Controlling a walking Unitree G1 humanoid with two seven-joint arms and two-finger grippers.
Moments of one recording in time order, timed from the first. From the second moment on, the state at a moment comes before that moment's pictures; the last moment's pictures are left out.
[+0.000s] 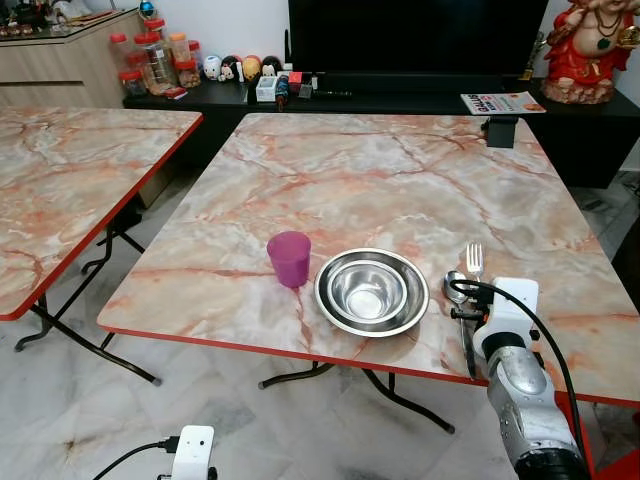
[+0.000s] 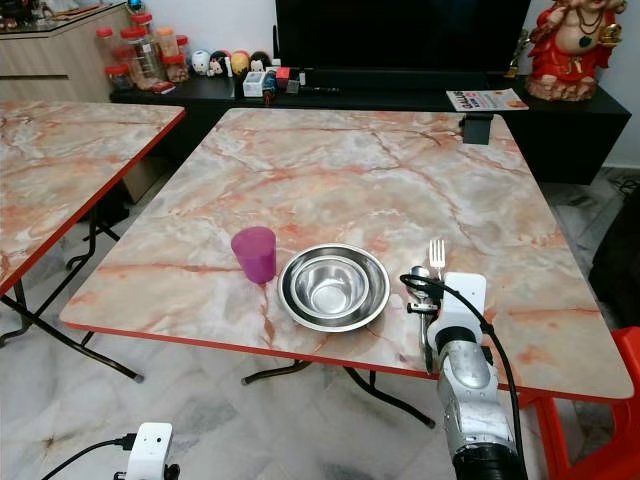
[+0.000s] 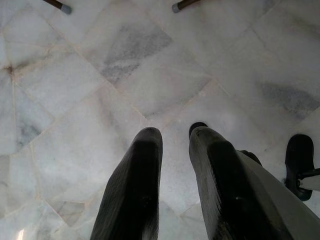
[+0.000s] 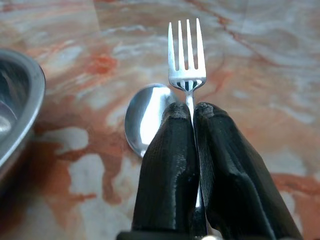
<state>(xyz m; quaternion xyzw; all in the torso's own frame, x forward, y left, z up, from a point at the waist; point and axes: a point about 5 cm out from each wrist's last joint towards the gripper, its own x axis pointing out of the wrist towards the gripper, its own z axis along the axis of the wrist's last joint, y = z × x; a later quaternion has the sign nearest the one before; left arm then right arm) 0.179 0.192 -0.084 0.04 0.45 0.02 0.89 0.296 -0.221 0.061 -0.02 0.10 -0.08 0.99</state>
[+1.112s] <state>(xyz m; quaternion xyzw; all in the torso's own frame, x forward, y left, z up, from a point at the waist) 0.179 0.192 -0.084 0.03 0.45 0.02 0.89 0.282 -0.244 0.058 -0.02 0.13 -0.10 0.99</state>
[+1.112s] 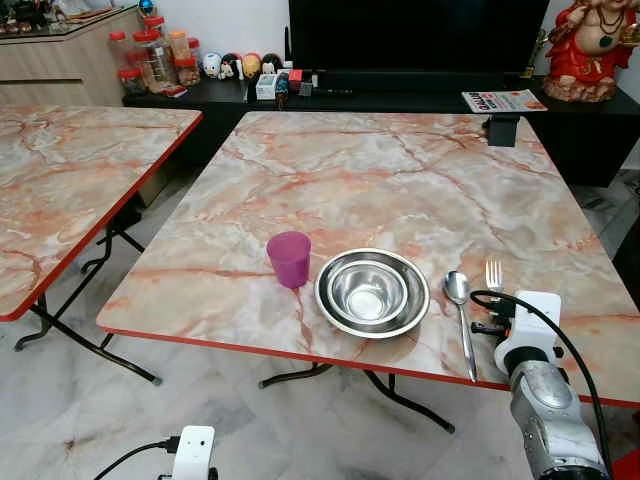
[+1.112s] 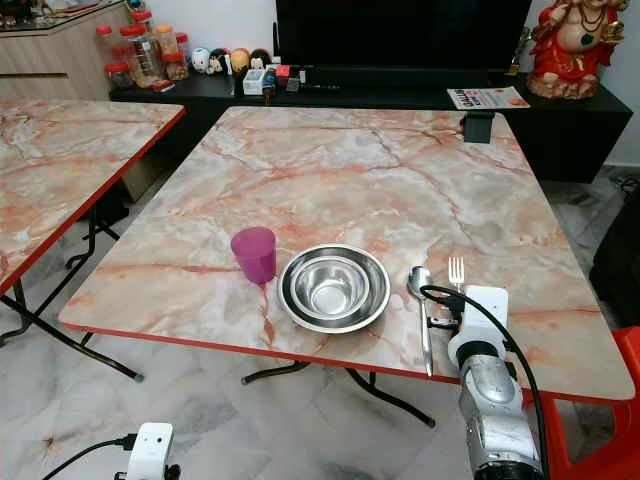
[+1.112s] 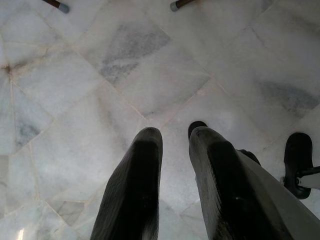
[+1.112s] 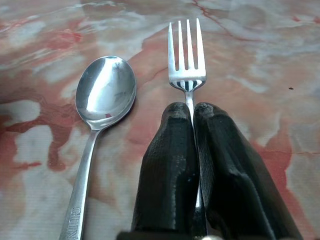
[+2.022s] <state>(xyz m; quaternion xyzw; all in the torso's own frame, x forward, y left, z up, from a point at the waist) 0.179 0.191 -0.084 0.03 0.45 0.01 0.89 0.281 -0.242 0.055 -0.02 0.14 -0.11 0.98</state>
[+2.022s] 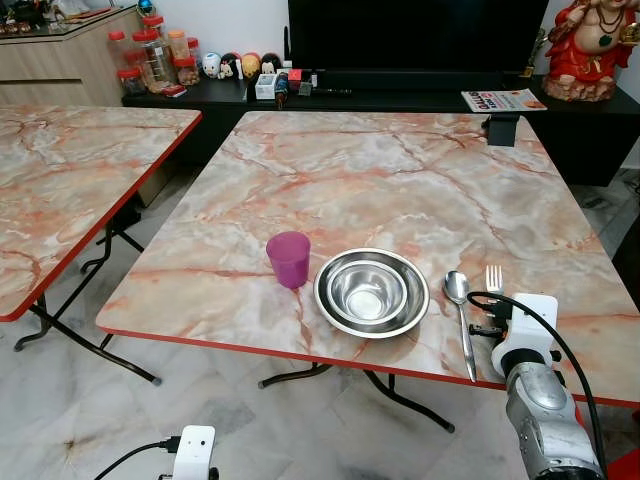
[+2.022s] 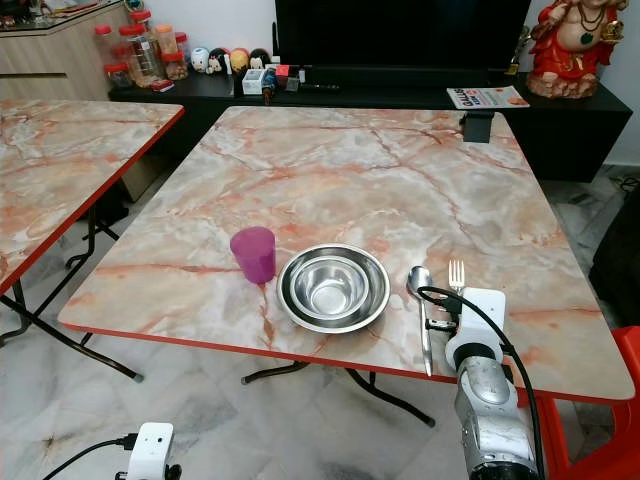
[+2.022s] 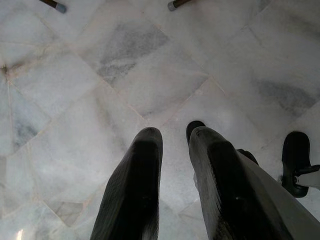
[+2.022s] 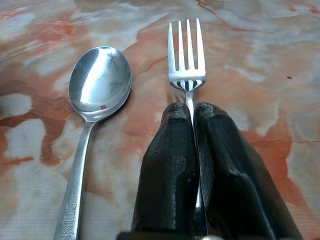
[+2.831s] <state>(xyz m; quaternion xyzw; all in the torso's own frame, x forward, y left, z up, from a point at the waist) 0.180 0.192 -0.084 0.03 0.45 0.01 0.89 0.282 -0.242 0.053 -0.02 0.14 -0.11 0.98</state>
